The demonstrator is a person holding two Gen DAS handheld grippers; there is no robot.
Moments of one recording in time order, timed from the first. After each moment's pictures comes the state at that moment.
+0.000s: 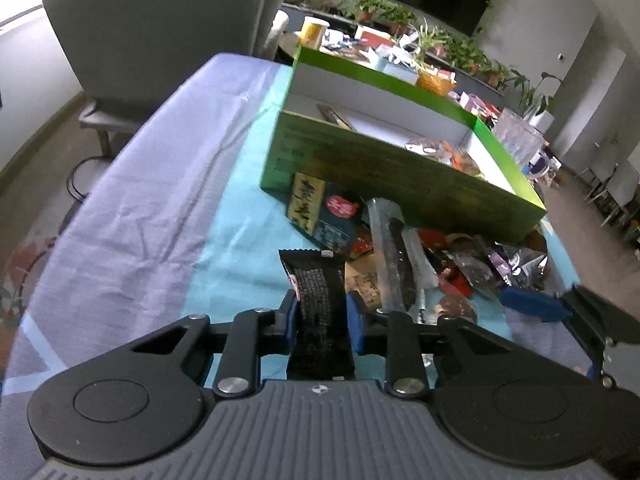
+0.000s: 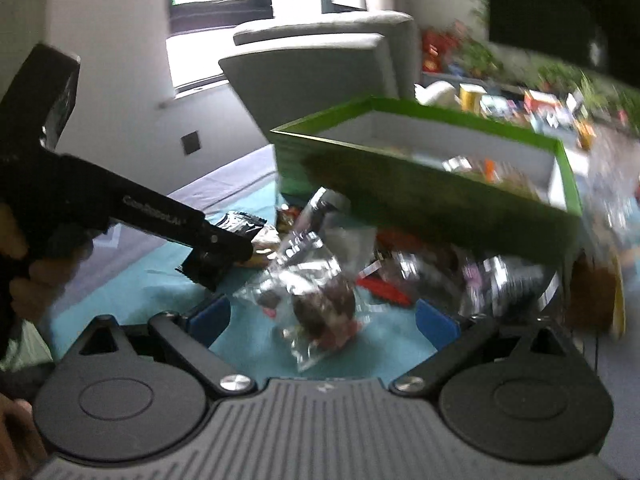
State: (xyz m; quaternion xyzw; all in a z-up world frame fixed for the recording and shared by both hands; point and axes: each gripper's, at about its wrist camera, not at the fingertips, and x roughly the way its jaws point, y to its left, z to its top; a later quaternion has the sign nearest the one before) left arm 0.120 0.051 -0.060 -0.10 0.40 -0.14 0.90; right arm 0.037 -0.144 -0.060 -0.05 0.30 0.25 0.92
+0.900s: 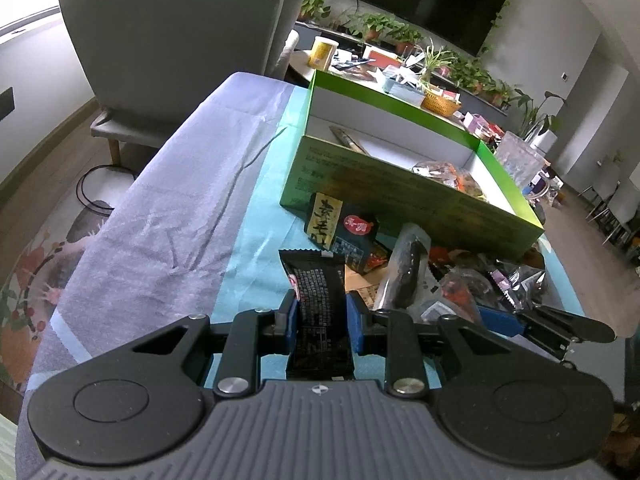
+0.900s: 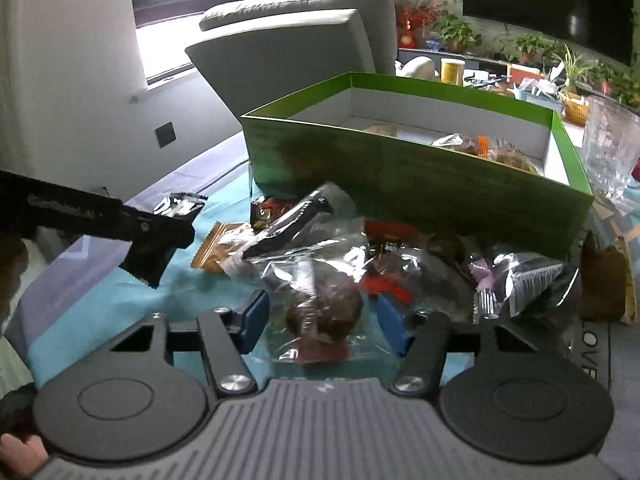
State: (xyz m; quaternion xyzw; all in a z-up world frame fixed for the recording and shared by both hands) left arm 0.110 0.066 -0.052 -0.12 0.38 -0.13 0.91; right arm 0.053 -0.135 -0.069 -0.03 0.34 0.20 0.92
